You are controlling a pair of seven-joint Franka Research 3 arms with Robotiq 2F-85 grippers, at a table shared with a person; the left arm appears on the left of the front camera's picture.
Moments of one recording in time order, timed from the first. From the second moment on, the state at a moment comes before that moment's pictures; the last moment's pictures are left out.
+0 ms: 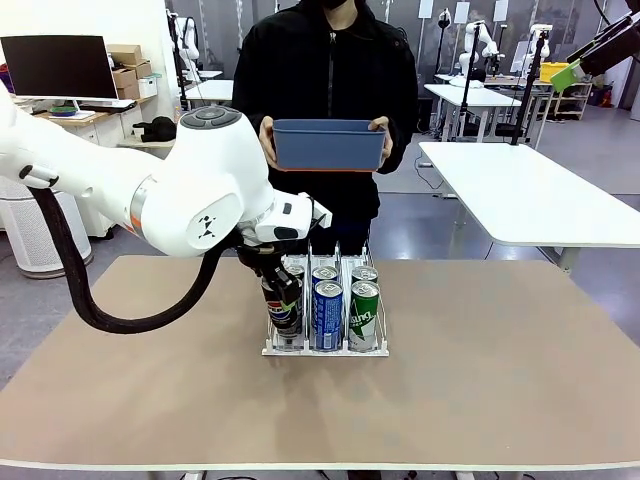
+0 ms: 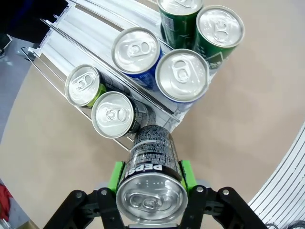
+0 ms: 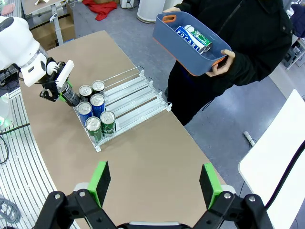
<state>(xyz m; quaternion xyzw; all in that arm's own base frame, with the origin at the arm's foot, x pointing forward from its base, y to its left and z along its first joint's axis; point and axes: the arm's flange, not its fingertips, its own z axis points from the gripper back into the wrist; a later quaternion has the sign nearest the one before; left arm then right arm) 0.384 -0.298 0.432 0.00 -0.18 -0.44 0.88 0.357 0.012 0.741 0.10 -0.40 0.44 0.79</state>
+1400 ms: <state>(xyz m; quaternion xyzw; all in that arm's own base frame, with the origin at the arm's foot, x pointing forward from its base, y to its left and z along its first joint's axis) 0.419 -0.321 0.379 0.02 -0.13 -0.47 0.87 0.357 0.012 0.741 0.10 -0.40 0.44 0.79</state>
